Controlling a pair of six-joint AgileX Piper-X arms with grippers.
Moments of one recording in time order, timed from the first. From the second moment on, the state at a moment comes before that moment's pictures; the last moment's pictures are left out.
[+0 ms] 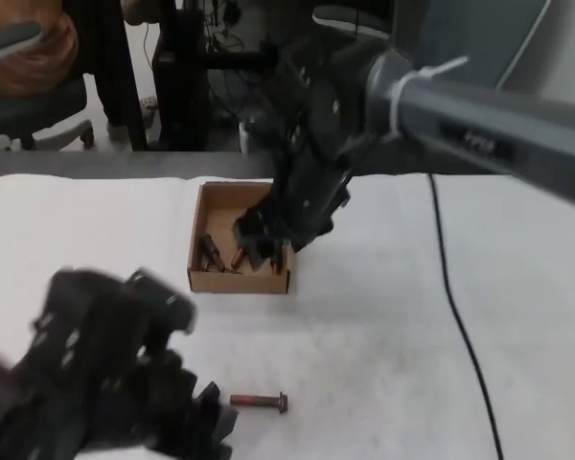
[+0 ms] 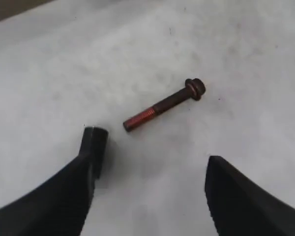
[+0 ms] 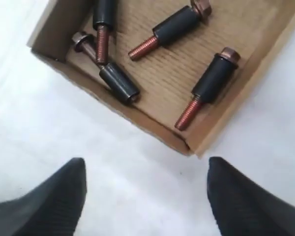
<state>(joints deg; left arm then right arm) -29.3 70.4 -25.4 11.6 11.9 3.5 35.4 117.5 -99.9 53.8 -6.0 6.3</state>
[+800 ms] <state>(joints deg) -27.5 88.0 -43.0 31.3 5.8 21.1 32.4 96.6 -91.6 58.9 -6.0 2.3</state>
